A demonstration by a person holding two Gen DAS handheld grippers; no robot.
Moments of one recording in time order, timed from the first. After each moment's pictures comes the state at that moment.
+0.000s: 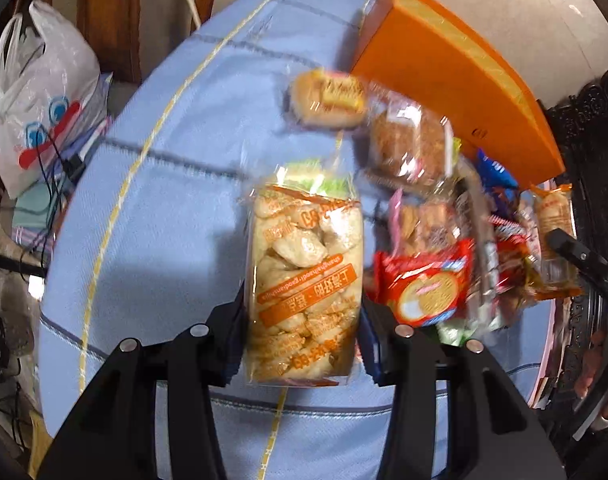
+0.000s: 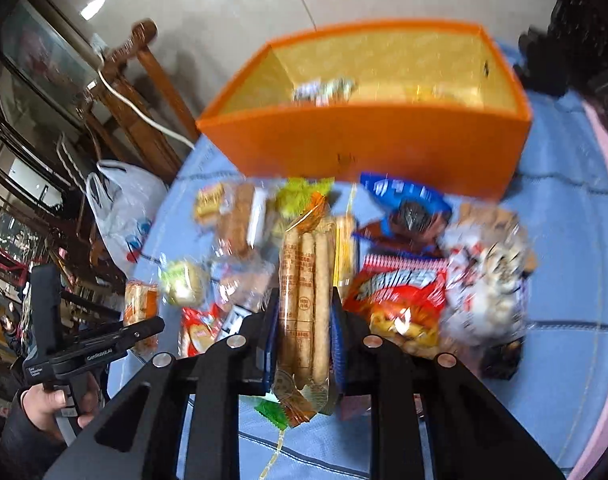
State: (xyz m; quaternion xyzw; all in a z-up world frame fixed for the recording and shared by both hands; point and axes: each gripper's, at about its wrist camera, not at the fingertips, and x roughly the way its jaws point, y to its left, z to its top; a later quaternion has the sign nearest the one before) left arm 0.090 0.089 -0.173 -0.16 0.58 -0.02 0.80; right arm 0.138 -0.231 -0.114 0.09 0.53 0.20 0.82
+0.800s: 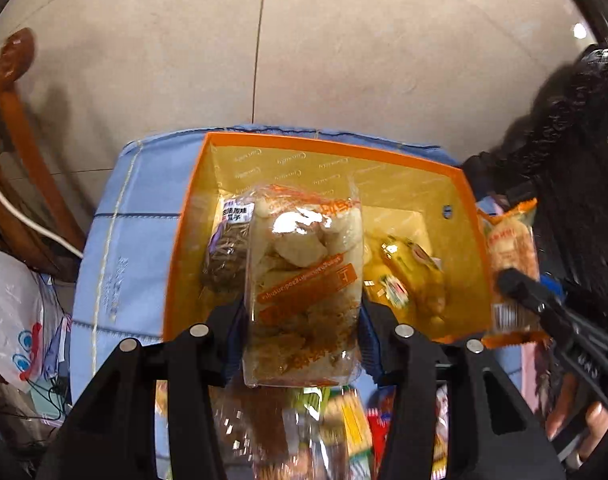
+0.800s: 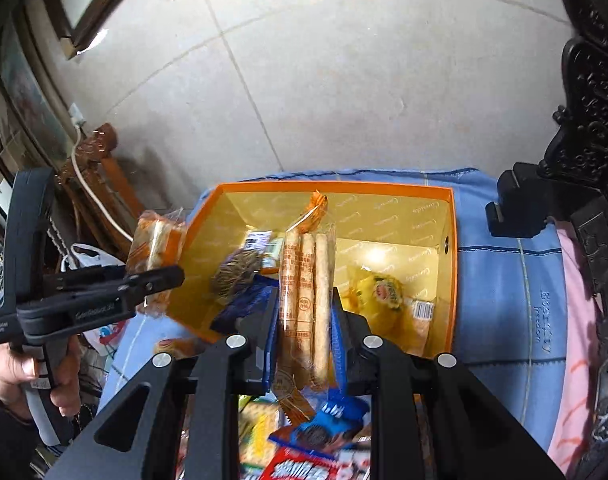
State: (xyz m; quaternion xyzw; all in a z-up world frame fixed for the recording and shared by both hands) left arm 0.335 -0.046 -0.062 -0.04 0.51 -0.10 0.85; right arm 0.302 -0.279 -0.049 0.07 0.44 0.16 0.88
